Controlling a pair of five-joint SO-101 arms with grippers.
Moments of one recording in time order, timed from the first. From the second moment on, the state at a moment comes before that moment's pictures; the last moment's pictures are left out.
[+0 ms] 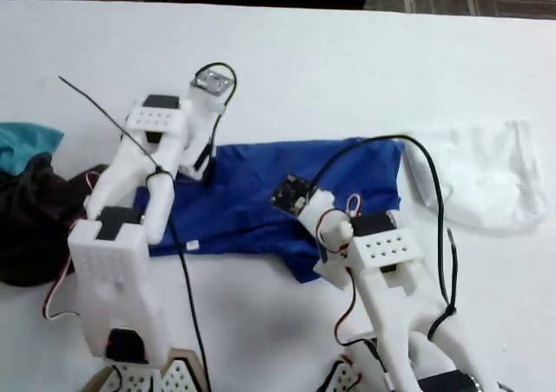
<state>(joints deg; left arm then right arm) -2.6 32.1 -5.2 68.3 -19.7 -17.5 -31.0 61.0 62.5 42.7</state>
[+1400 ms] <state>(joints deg) -3.2 32.4 -5.2 65.7 -14.4 -17.7 -20.5 45.0 62.7 39.9</state>
